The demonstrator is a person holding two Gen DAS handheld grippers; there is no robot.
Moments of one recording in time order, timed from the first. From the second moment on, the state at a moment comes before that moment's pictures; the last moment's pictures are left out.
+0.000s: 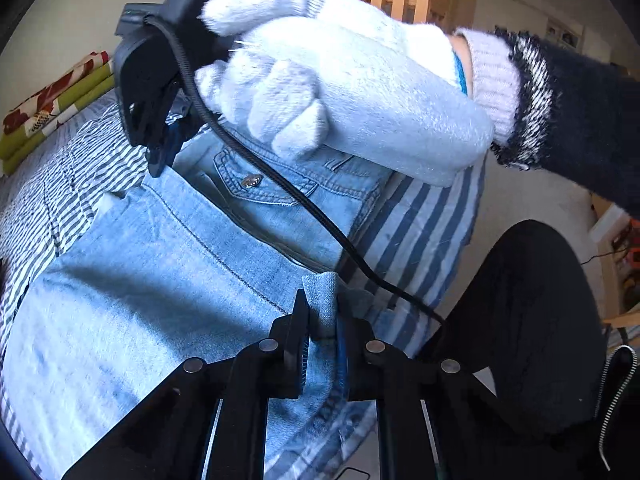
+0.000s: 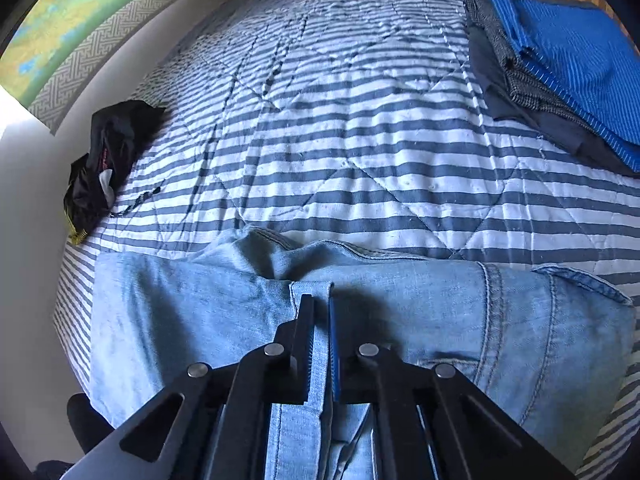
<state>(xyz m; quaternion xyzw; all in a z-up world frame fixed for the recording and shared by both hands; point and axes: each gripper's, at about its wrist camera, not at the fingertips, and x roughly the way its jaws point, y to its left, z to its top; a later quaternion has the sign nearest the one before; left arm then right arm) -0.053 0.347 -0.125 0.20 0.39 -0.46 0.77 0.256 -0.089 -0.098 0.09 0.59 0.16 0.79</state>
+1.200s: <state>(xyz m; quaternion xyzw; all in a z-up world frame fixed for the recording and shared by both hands) -0.047 0.360 -0.161 0.18 0.42 -0.49 0.74 0.213 -0.149 -0.142 0.33 0.58 0.24 0.71</state>
